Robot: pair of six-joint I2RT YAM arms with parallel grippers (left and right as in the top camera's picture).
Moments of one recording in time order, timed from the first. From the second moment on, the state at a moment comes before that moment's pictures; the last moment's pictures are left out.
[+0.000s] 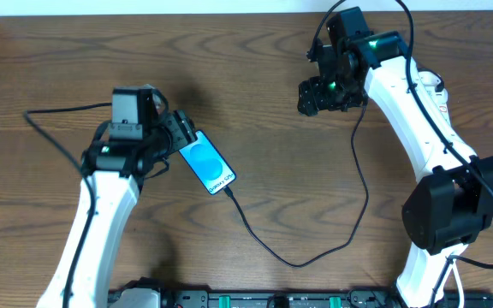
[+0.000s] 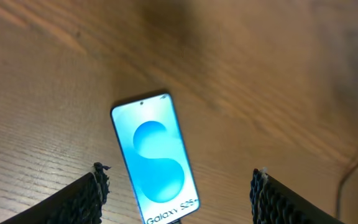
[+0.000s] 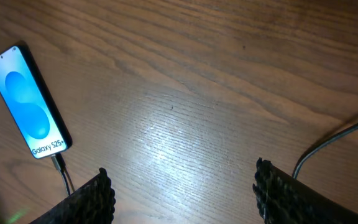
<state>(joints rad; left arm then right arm) -0.07 1.30 1.03 -0.68 0.14 -0.53 0.31 1.99 1.84 -1.17 -0.24 0.06</state>
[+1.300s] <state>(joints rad) -0.07 1.08 1.03 -0.69 0.15 -0.53 0.12 1.90 1.84 -1.14 -0.28 0.08</state>
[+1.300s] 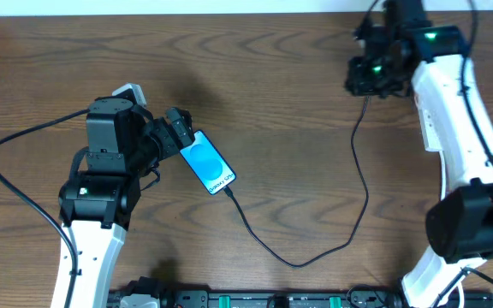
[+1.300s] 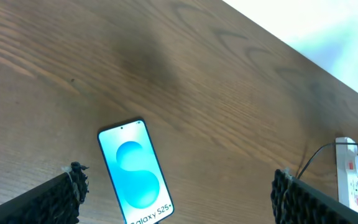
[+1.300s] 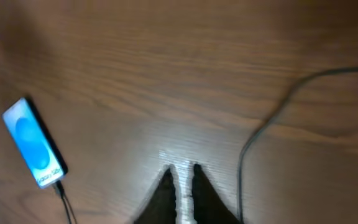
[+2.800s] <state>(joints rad) -0.07 1.08 1.03 -0.69 0.15 -0.53 -0.46 1.90 1.62 -0.88 -0.41 0.06</state>
